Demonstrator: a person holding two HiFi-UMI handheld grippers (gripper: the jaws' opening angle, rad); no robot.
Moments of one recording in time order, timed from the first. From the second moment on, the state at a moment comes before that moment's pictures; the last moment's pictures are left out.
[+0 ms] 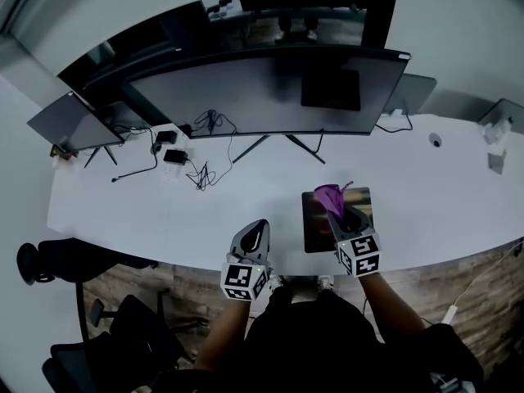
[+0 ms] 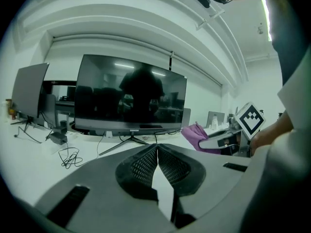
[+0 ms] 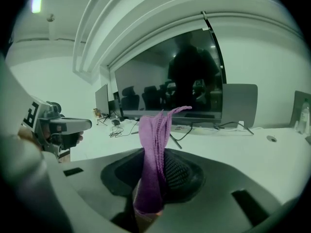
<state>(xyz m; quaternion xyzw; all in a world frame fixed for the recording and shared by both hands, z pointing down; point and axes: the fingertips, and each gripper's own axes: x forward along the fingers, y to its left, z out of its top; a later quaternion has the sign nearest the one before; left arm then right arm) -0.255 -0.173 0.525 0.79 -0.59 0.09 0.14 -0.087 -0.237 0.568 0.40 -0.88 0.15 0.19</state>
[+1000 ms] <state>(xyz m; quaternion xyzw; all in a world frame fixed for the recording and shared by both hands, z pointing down) -0.291 -0.172 0.594 0.80 -0.55 0.14 0.20 -0.138 -0.246 0.666 0.41 -0.82 0.26 0.31</state>
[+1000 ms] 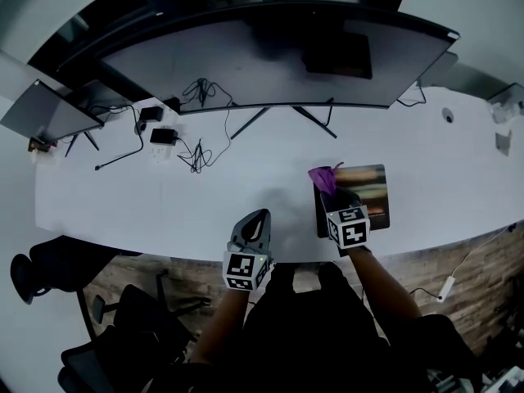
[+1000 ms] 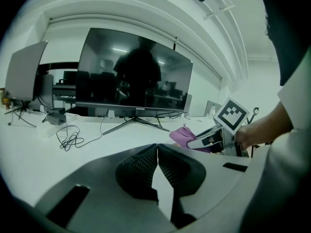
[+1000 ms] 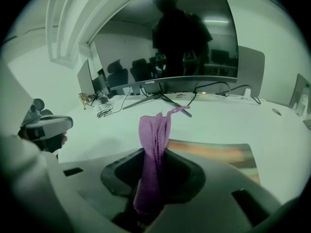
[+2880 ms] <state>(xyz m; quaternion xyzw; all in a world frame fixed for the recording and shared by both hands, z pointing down) -0.206 -0.196 0.595 0.85 -0.47 0.15 0.19 -0.001 -0.277 0.683 0.51 -0.72 0.27 0.39</state>
